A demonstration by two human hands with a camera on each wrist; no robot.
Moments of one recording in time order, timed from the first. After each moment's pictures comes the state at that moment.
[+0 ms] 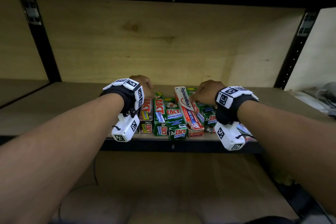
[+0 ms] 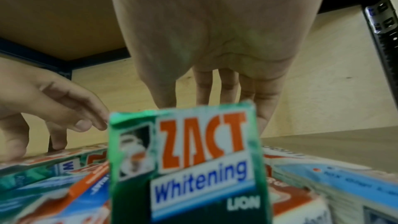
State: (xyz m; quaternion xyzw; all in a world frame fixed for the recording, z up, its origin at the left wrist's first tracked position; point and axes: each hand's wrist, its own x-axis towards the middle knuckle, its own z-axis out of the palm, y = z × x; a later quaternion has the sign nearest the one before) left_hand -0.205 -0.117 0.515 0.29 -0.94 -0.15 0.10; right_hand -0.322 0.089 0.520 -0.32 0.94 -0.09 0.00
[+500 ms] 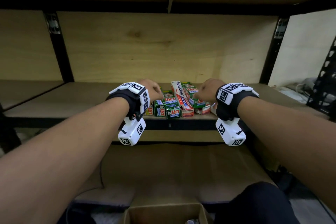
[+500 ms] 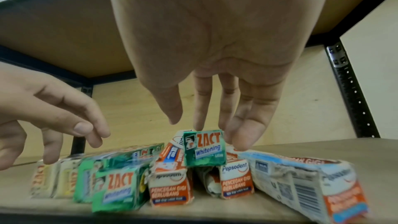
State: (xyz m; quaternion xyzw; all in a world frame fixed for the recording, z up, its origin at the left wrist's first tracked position) left_hand -0.118 -0.020 0.508 0.21 -0.94 -0.21 0.14; right_hand -0.253 0.160 0.519 -0.30 0.95 -0.09 -0.03
